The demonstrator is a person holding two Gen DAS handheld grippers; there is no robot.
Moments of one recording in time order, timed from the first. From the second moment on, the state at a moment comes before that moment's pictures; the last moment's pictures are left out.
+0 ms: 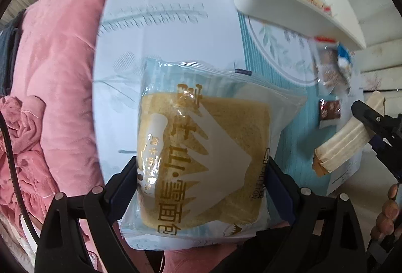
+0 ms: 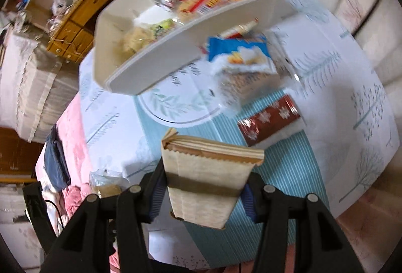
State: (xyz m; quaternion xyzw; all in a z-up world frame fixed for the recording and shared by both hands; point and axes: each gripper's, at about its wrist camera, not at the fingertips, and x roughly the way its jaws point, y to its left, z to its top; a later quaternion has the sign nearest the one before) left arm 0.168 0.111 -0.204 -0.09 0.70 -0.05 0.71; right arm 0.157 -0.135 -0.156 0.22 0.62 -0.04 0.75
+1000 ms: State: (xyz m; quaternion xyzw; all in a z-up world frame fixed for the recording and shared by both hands) left arm 0.347 0.035 -0.078 -0.14 0.61 -0.02 0.78; right arm 0.327 -0.205 -0.110 0.29 0.59 0.12 0.75
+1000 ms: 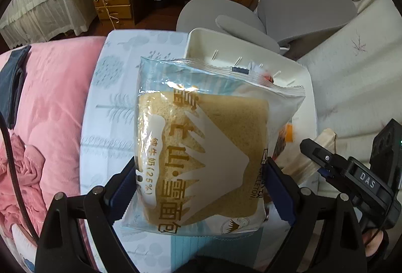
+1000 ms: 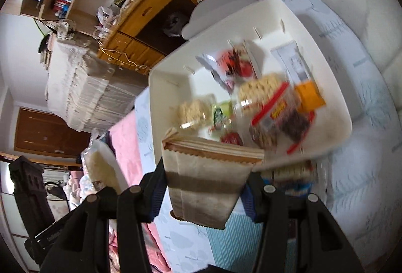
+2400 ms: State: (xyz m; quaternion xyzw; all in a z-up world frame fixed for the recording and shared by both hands) left arm 0.347 -0.017 -0.088 -0.16 0.62 0.00 0.77; right arm 0.339 -0.281 -0.114 0.31 0.59 0.11 0.74
